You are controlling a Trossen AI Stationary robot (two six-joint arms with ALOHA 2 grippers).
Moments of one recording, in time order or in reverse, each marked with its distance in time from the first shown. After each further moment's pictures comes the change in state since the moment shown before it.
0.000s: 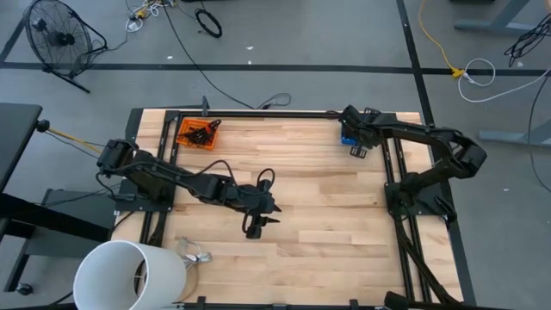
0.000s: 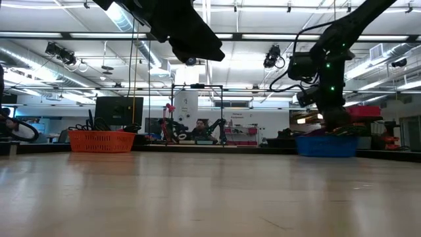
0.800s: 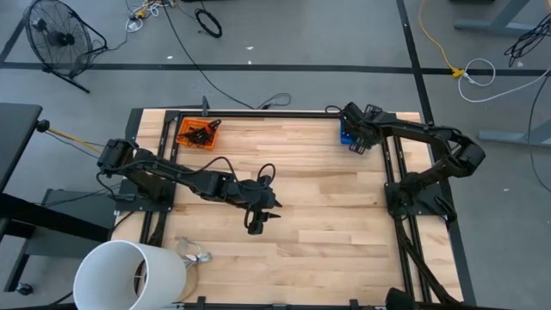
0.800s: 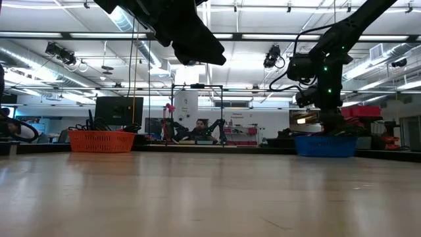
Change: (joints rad) left arm 0.034 0.000 0.000 0.000 0.000 0.010; right arm -0.038 0.022 0.000 0.079 0.043 0.001
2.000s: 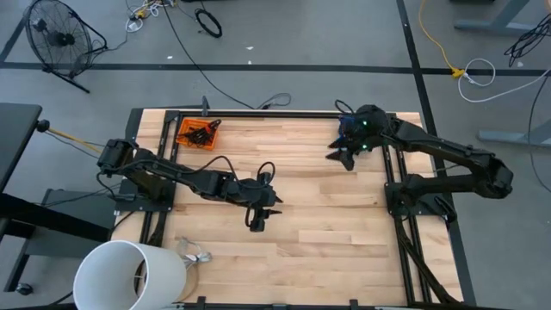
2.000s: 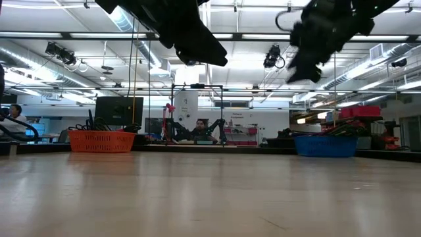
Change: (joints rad) left arm 0.005 0.000 0.000 0.007 -0.046 0.022; right arm 0.193 -0.369 0.000 0.101 -0.926 0.495
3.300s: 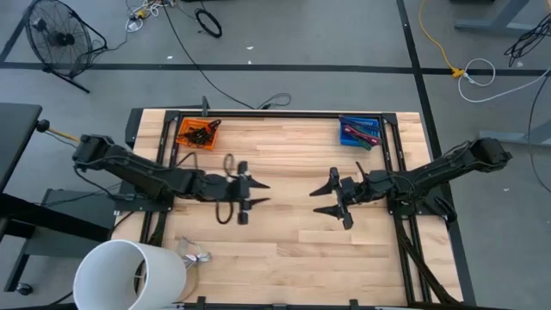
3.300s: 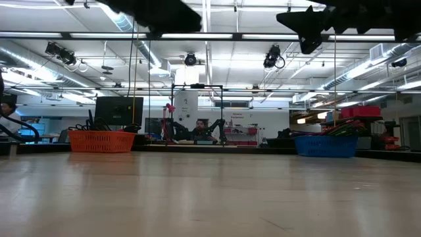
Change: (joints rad) left arm -0.058 -0.261 -0.210 0.216 -0.250 0.098; right arm 0.819 0.013 -0.403 1.146 0.416 0.088
